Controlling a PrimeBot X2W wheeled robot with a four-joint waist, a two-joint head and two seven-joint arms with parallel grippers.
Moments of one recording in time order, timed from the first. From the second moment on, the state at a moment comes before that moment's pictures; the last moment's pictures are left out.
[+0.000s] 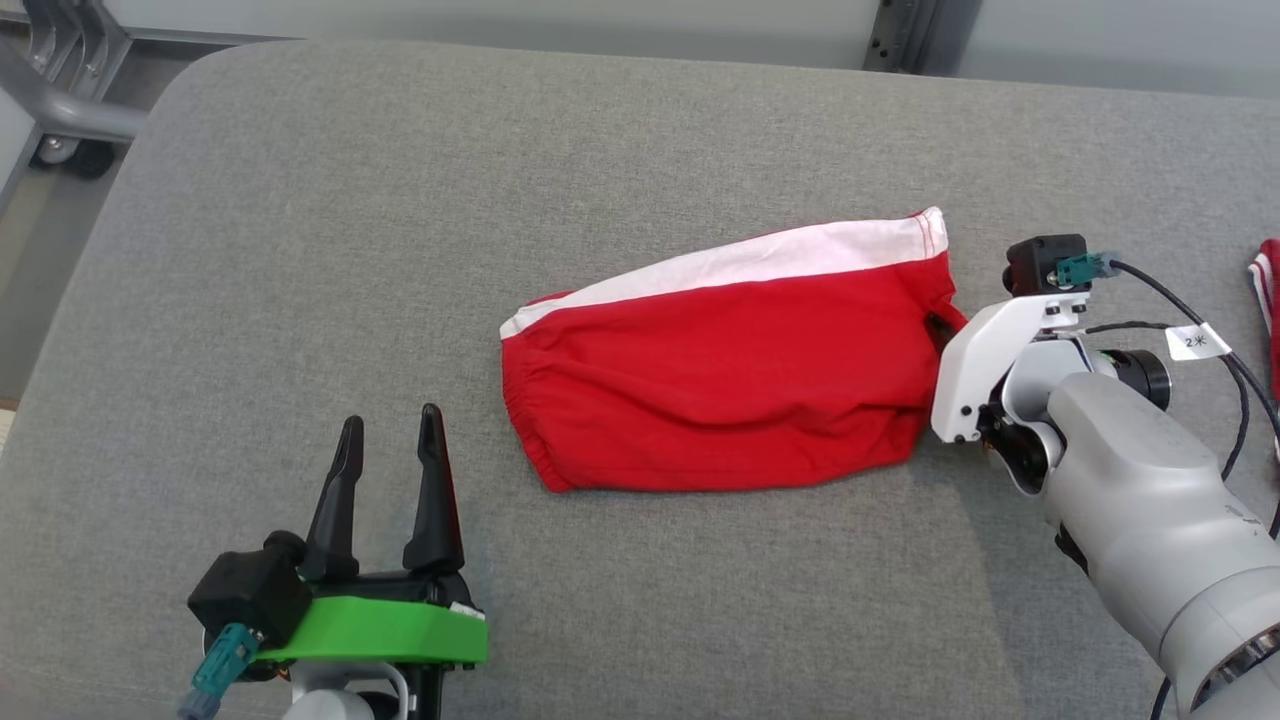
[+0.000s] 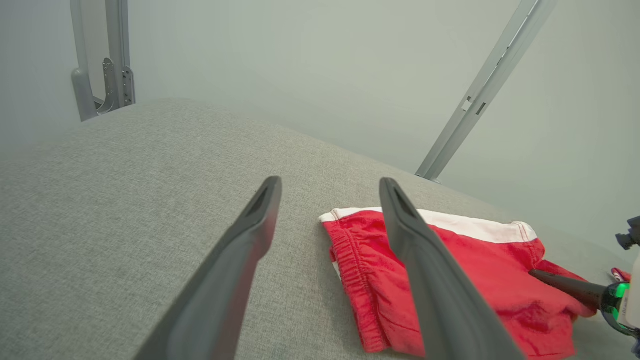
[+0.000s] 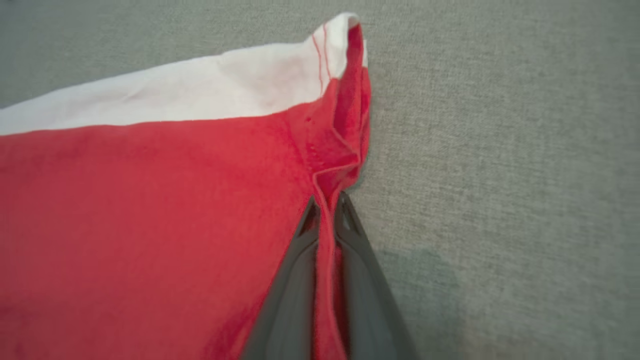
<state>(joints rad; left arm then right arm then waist) -0.04 0.06 -0.23 0.03 -0.49 0.04 -0.26 -0.88 -0.22 0.67 1.17 0.81 0.13 0.01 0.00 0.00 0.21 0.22</state>
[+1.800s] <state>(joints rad) 0.03 0.10 -0.20 0.10 -0.43 0.03 -0.26 -0.61 -0.16 0.74 0.70 0.93 0.13 -0.19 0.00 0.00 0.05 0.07</state>
